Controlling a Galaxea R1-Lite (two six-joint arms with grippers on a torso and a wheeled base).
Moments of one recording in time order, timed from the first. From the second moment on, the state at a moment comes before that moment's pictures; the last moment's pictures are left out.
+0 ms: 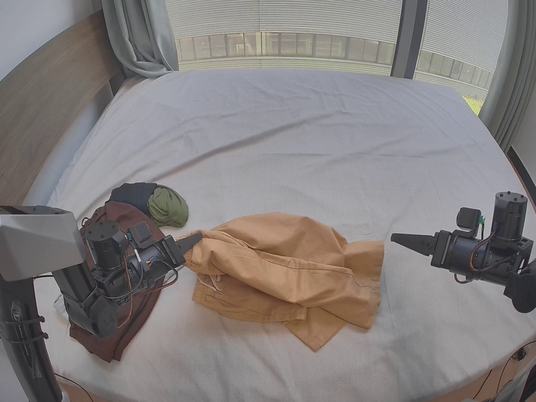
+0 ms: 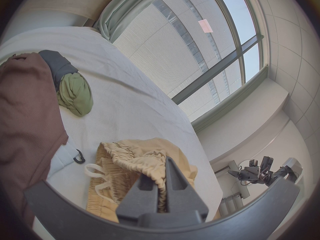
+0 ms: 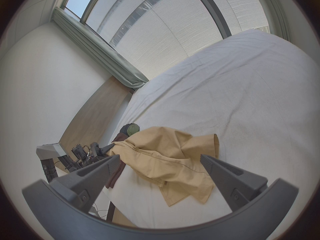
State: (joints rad) left arm -0.21 2.20 -0.51 -1.55 -0.43 -0.65; right arm 0.21 1.67 -0.42 -0.87 0.41 0.45
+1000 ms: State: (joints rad) left arm -0.20 2.25 -0.51 -1.55 -0.43 -0.61; right arm 0.16 2.13 -0.39 -1.22 0.45 0.56
